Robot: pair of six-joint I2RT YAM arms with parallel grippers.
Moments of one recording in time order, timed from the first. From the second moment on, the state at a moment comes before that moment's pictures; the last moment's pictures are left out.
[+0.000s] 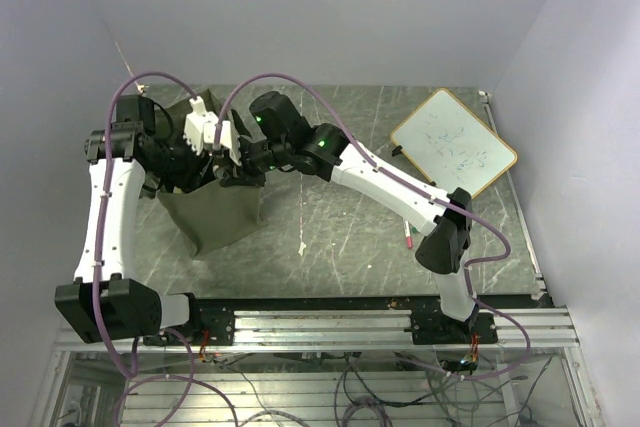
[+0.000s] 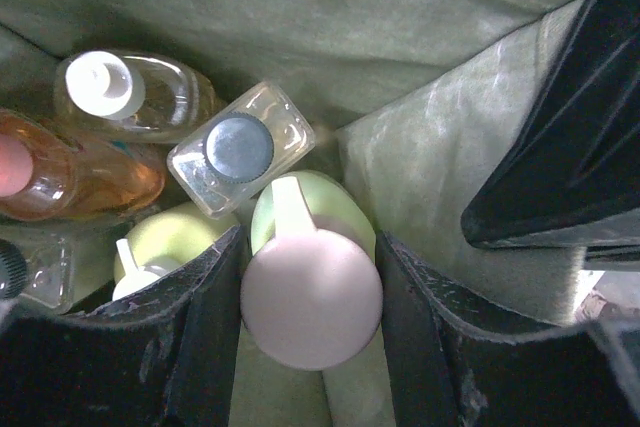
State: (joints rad) left arm 0.09 1.29 1.41 -1.23 0.70 0.80; right arm 1.01 2.02 2.11 -0.62 -0.57 -0.47
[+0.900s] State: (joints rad) left arm 0.09 1.39 1.27 -1.27 0.76 1.11; right arm 1.01 2.02 2.11 -0.61 -0.57 -0.48
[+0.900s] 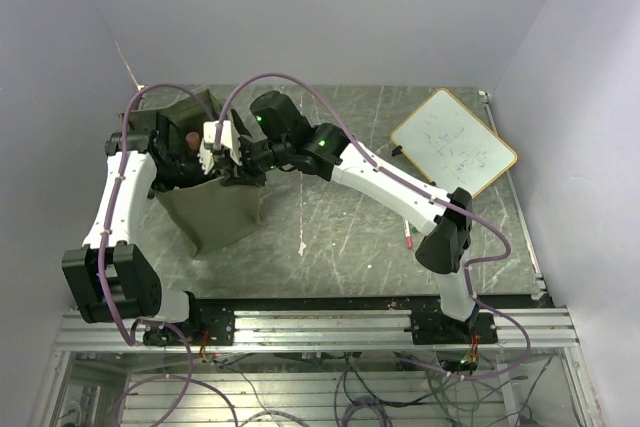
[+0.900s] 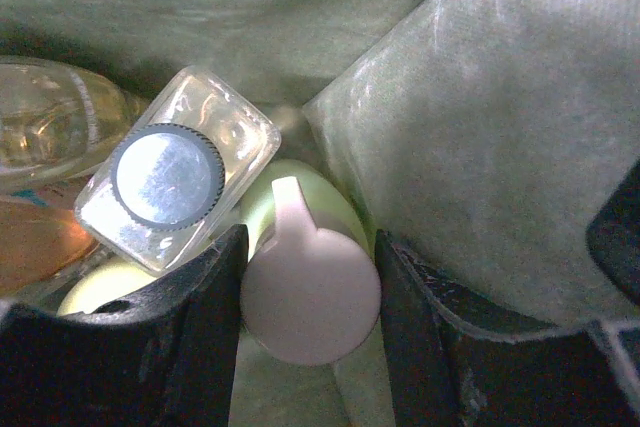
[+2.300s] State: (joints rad) left arm 0.08 1.34 1.25 -1.24 0.79 1.08; right arm 1.00 1.92 2.07 -0.56 -0.62 -0.52
